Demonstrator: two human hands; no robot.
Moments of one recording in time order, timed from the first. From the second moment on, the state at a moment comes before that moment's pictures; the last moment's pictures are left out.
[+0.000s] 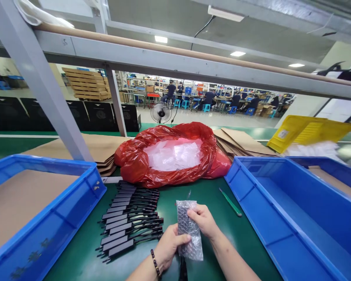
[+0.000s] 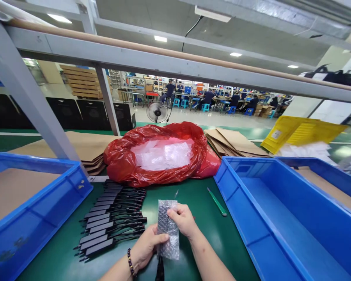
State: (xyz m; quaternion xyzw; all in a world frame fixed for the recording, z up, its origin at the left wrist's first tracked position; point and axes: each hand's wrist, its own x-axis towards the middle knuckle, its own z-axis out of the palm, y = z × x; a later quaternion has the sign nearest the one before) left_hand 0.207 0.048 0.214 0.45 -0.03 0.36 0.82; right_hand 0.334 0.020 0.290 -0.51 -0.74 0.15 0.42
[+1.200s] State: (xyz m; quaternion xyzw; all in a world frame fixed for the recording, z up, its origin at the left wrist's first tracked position) left_hand 0.216 0.046 0.209 0.59 0.05 0.27 0.76; right_hand 0.356 -0.072 0.344 -0.84 -0.45 -0.30 0.07
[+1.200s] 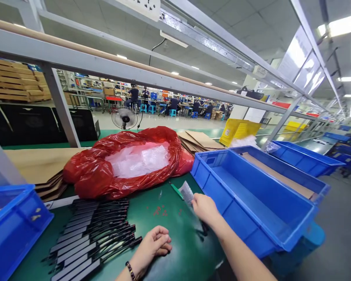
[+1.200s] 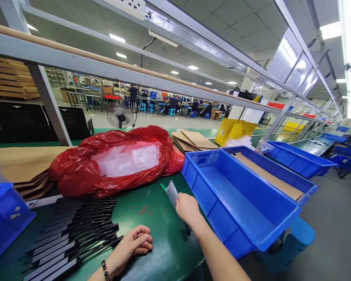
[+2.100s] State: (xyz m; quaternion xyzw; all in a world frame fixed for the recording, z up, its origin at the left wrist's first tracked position) left_hand 0.218 0.049 0.203 0.63 0.03 0.25 0.74; right_hand 0.451 -0.062 0.369 -0.89 -0.33 -0.32 0.04
